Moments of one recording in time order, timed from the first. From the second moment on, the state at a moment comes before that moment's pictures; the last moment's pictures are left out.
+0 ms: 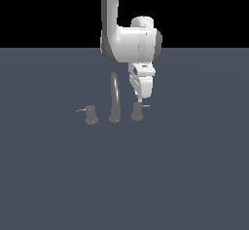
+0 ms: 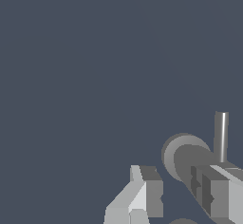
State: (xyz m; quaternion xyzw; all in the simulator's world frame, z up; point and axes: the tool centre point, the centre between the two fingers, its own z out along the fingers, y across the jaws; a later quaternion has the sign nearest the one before) arm 0.112 -0.059 0.085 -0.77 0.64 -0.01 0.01
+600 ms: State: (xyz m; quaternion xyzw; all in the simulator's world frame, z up) arm 0.102 -0.072 0.078 -0.76 0.65 -0.01 0.01
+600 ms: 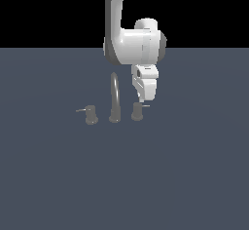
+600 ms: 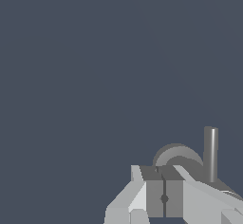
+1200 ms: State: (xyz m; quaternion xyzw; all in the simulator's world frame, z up) arm 0.080 -0.092 0.069 -0.76 0.65 -0.01 0.01
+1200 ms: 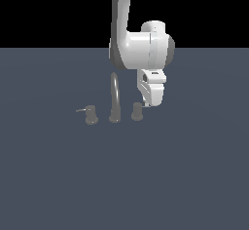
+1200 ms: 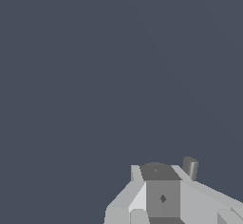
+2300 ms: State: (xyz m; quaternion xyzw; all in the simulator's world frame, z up) arm 0.027 -0.092 0.068 -0.75 0.66 -0.01 0.00
